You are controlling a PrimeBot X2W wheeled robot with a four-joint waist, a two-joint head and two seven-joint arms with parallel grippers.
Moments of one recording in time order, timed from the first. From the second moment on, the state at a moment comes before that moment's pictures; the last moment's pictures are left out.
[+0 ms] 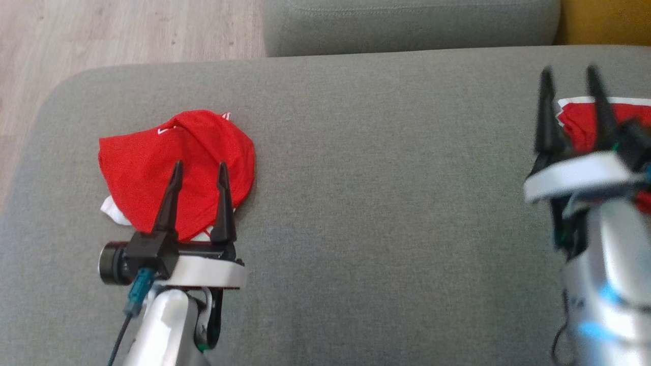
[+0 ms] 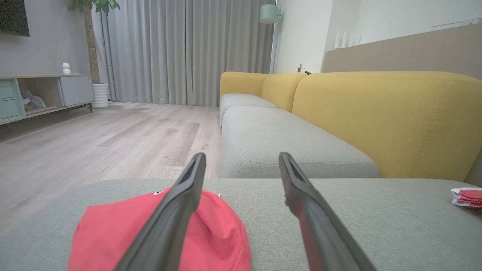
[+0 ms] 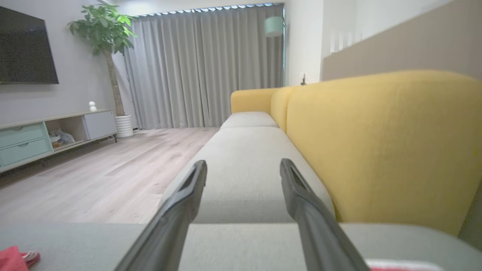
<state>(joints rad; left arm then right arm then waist) -0.23 0.04 -0.20 0.27 -0.20 0.04 -0.25 -0.46 -0.10 -0.06 0.40 0.10 0.13 -0.19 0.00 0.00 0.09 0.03</state>
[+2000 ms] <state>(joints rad) -0.11 0.05 -0.22 0.31 -0.17 0.03 -0.25 -0.09 -0.05 0.14 0.33 0.16 0.13 -0.25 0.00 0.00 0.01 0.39</state>
